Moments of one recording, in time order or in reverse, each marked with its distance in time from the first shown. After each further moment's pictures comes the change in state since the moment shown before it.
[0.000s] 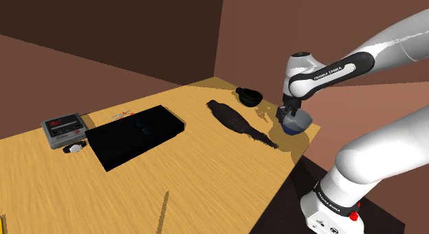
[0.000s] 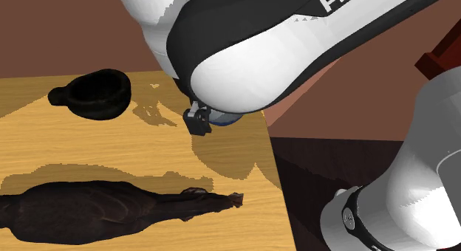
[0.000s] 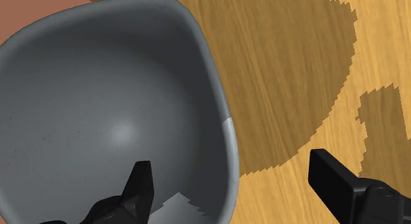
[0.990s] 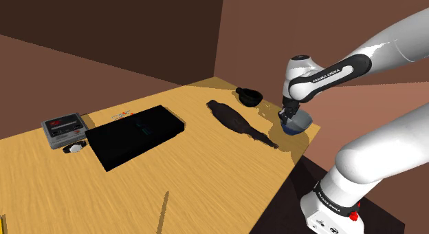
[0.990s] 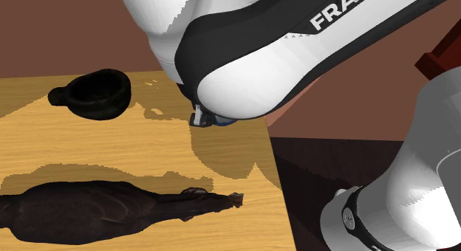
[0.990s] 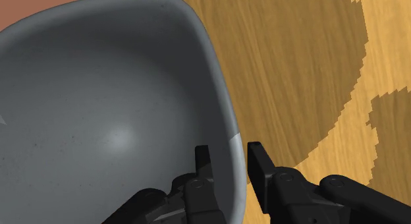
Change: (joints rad) arm -0.008 0.027 -0.009 -0.013 -0.015 0.043 0.004
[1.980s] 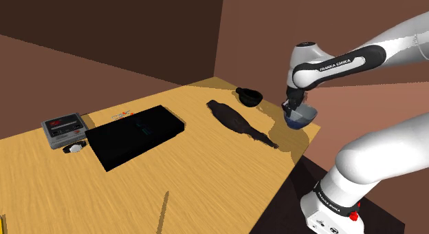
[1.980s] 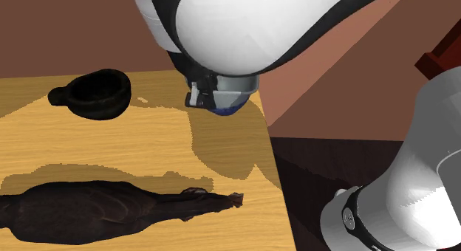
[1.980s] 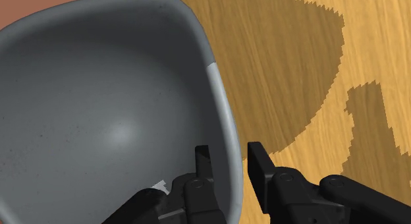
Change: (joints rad) arm 0.012 -0.109 0.015 0.058 0.039 -0.165 -0.043
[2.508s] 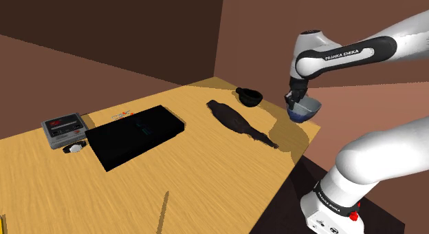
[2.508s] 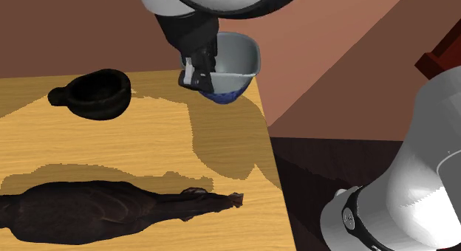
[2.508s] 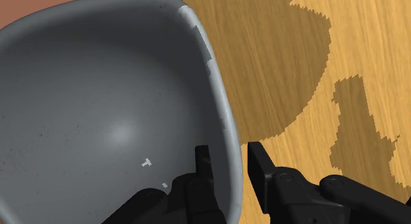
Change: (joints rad) arm 0.009 -0.056 0.014 0.072 0.027 -0.126 -0.030
